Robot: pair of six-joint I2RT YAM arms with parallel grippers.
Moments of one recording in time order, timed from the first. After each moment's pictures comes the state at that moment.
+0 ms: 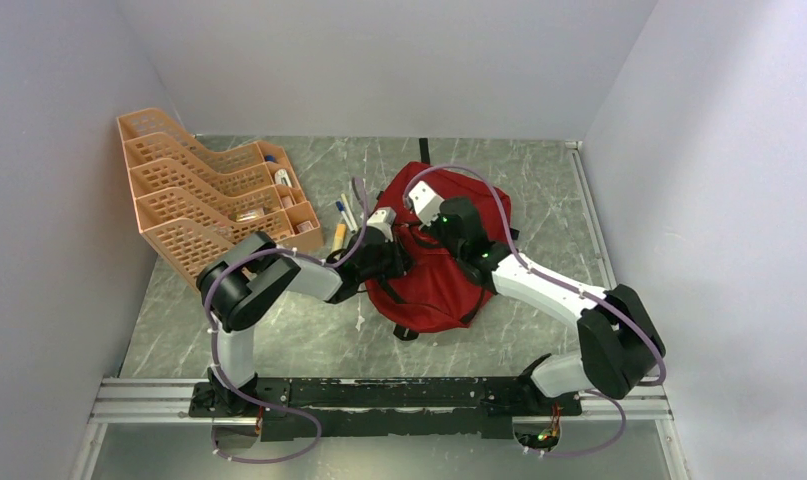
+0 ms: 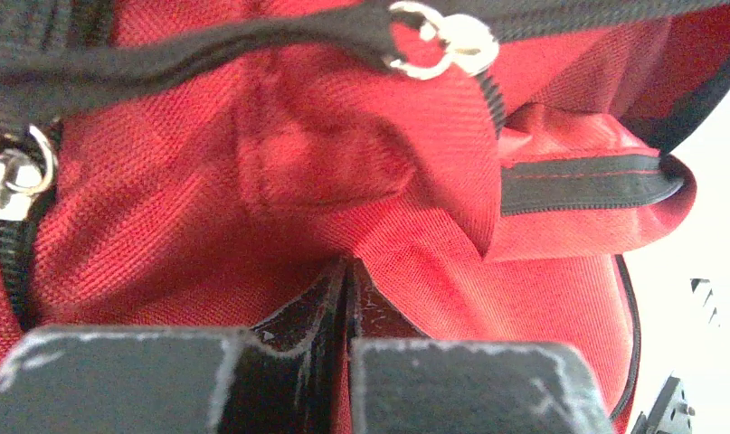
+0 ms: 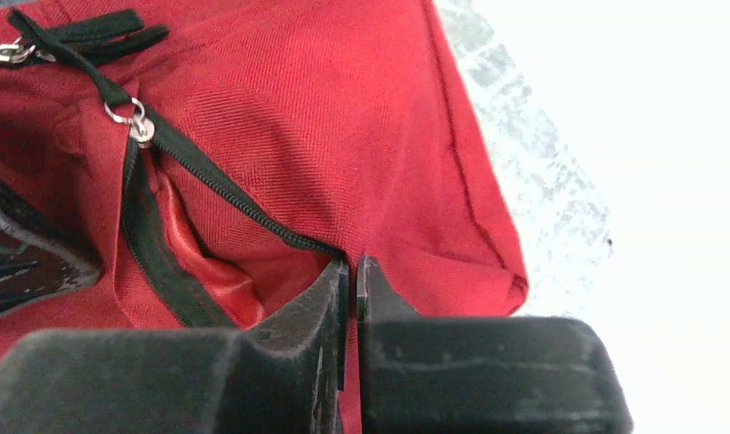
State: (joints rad) left arm -0.80 1.91 0.81 0.66 0.01 -0.73; right arm 0.64 1.40 0.82 0.10 0.31 -0.54
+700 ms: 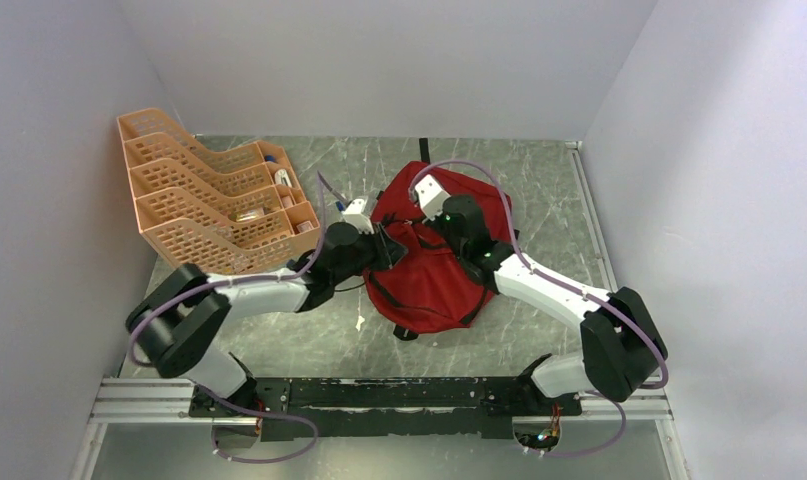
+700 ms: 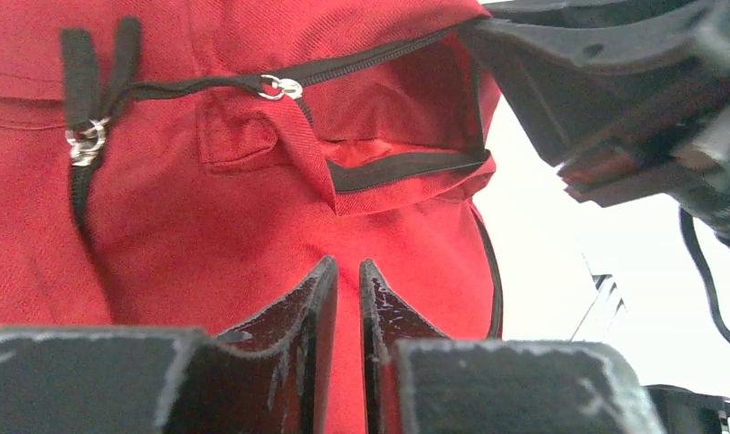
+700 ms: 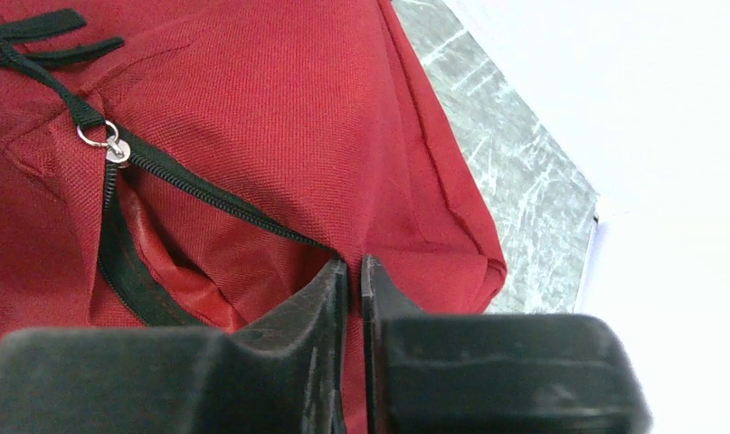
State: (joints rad) left arm -0.80 1.56 0.69 0.59 0.00 -0.72; right arm 0.64 1.38 0.82 0.13 0.38 -0.51
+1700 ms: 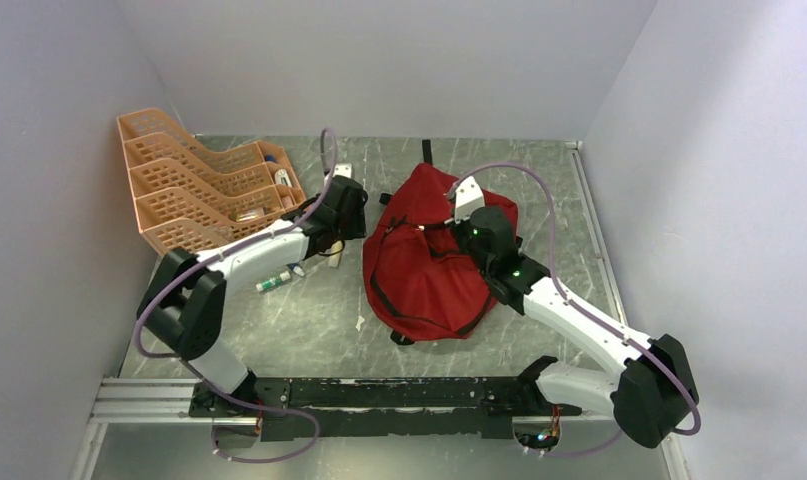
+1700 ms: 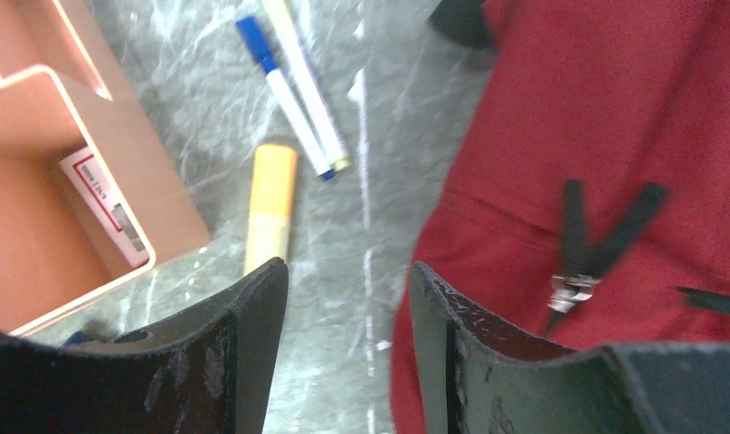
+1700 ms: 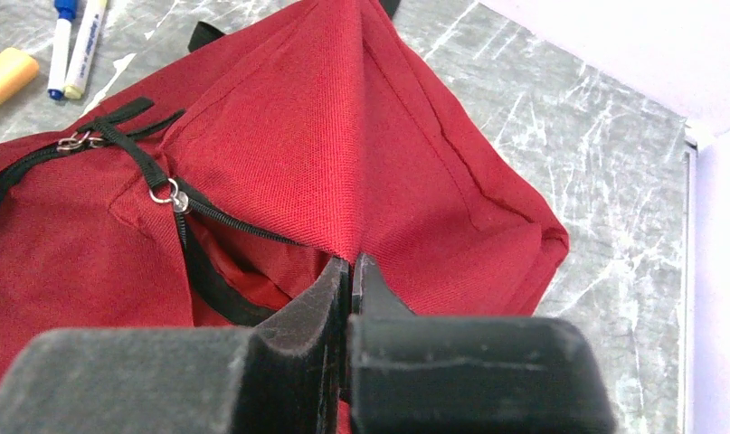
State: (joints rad) left arm -0.63 1.59 1.09 -0.21 -0.36 -0.53; right arm 0.61 1.13 0.72 0.05 0.35 -0.19
